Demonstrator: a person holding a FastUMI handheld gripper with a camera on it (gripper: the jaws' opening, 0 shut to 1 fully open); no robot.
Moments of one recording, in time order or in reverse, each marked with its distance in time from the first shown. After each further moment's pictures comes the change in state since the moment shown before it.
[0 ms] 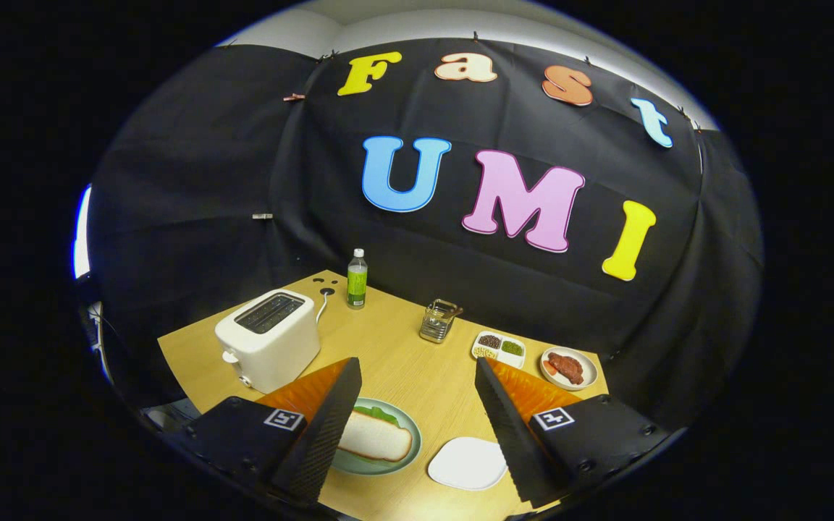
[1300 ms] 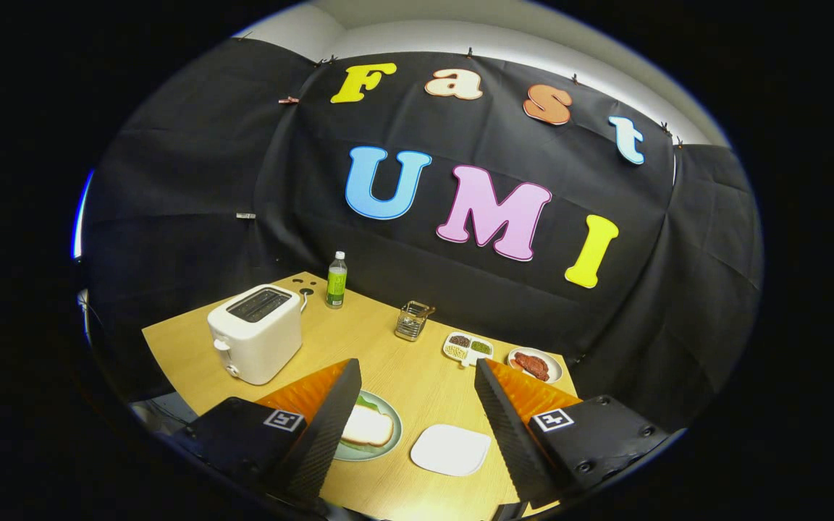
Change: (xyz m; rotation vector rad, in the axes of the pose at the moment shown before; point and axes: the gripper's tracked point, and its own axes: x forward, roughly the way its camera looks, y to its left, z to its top) arm -0.046 -0.006 -0.020 -0.023 -0.024 -0.118
